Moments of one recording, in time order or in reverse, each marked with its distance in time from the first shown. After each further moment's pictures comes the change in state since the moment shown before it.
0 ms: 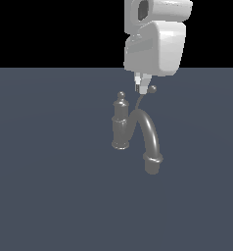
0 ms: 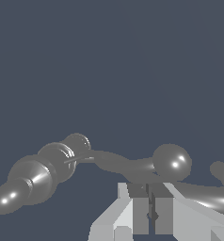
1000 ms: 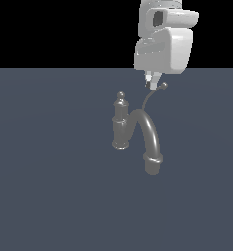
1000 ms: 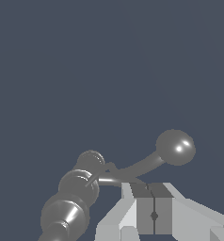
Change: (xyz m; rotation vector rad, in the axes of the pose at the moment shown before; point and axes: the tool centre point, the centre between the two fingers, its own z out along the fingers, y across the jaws) arm 0.043 -0.036 0.000 -0.001 -0.002 -0.007
